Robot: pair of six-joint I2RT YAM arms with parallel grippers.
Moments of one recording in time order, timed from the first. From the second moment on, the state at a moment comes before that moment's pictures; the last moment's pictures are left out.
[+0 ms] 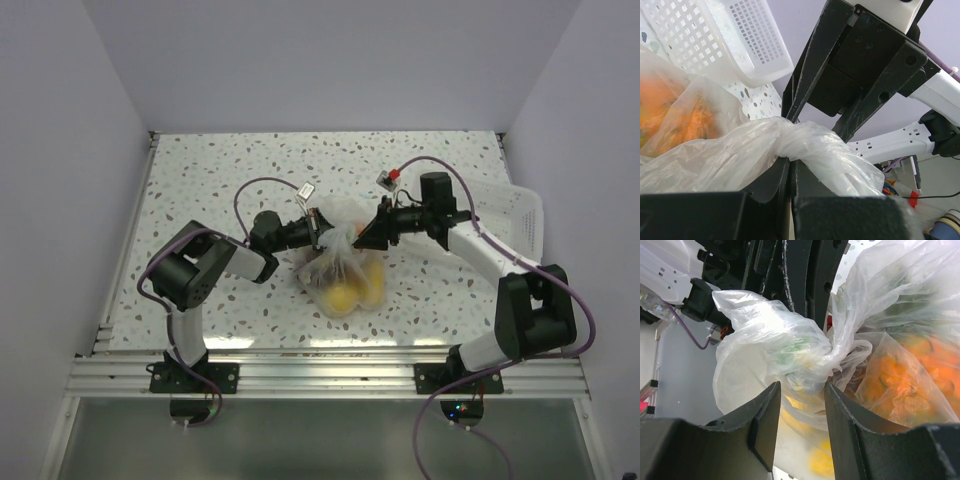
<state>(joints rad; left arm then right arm) -0.58 1.92 0.75 1.30 0.76 -1.22 0.24 1.48 0.95 -0.17 -1.11 -0.01</state>
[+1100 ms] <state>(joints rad) -0.55 1.90 0.71 1.30 0.81 -1.22 0.25 1.48 0.95 -0.17 -1.10 -0.02</state>
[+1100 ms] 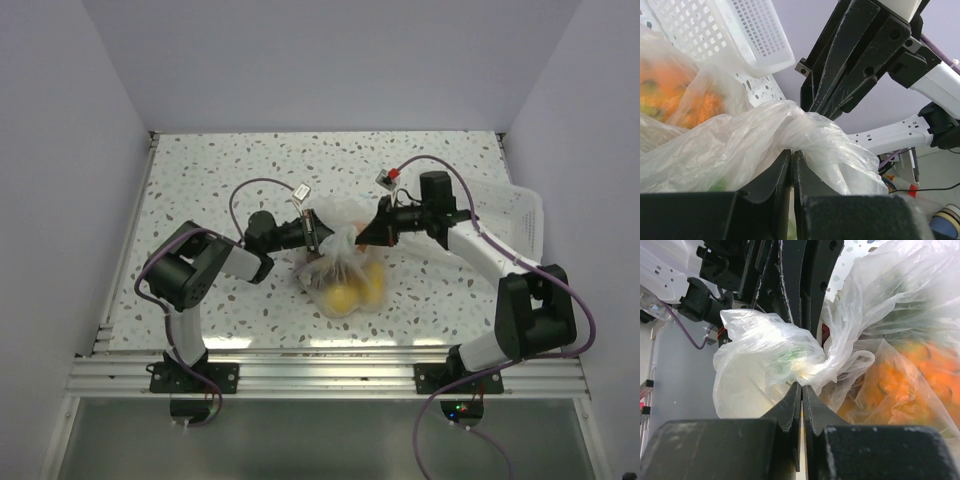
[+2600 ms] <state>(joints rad) -0.55 1.90 0.72 1.30 0.80 -1.23 0.26 1.49 0.95 -0.25 -1.09 -0.13</state>
